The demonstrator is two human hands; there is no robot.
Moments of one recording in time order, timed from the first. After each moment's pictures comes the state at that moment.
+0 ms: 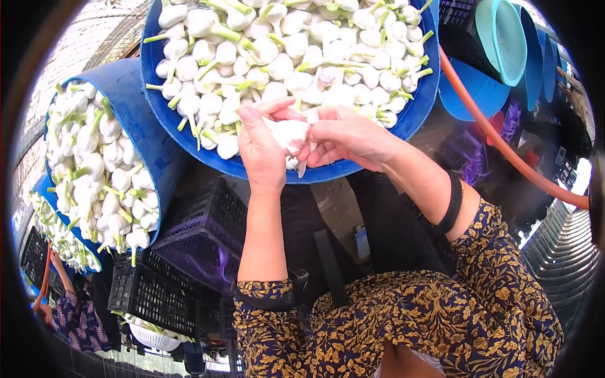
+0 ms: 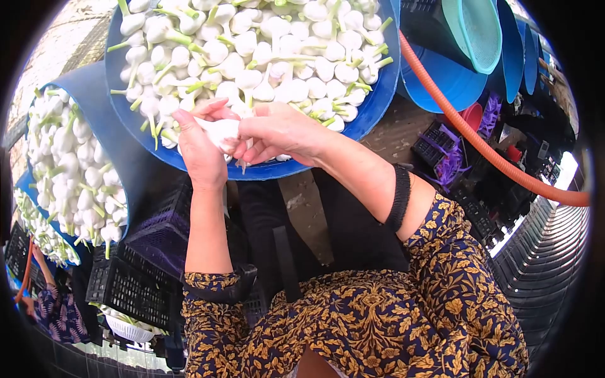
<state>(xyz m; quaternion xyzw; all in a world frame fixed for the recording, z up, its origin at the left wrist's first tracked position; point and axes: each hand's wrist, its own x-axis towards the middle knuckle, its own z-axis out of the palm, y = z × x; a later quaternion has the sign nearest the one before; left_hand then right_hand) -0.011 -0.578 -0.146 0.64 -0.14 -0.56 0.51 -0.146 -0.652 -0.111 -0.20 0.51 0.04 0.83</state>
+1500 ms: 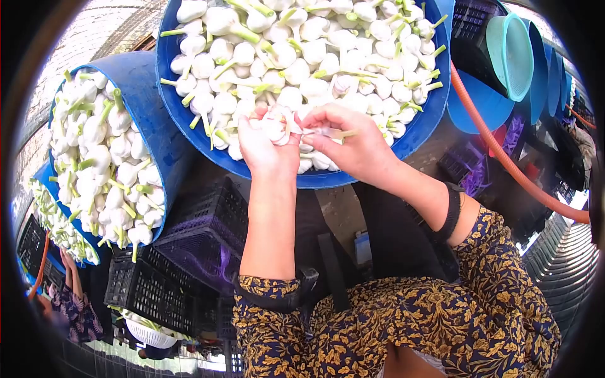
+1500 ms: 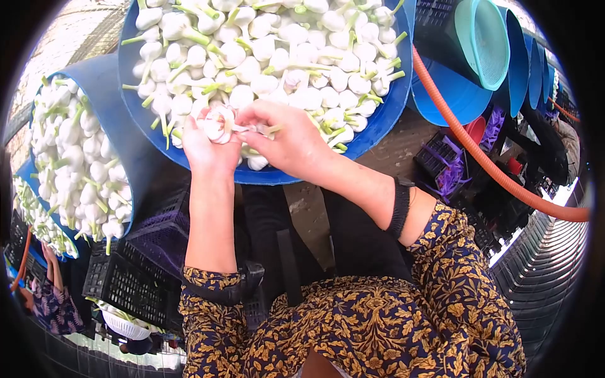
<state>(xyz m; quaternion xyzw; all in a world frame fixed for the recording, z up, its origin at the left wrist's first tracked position) -0.001 -0.596 -0.165 0.50 0.34 -0.53 0.59 -0.132 -0.632 -0.126 -0.63 0.46 -0.15 0.60</state>
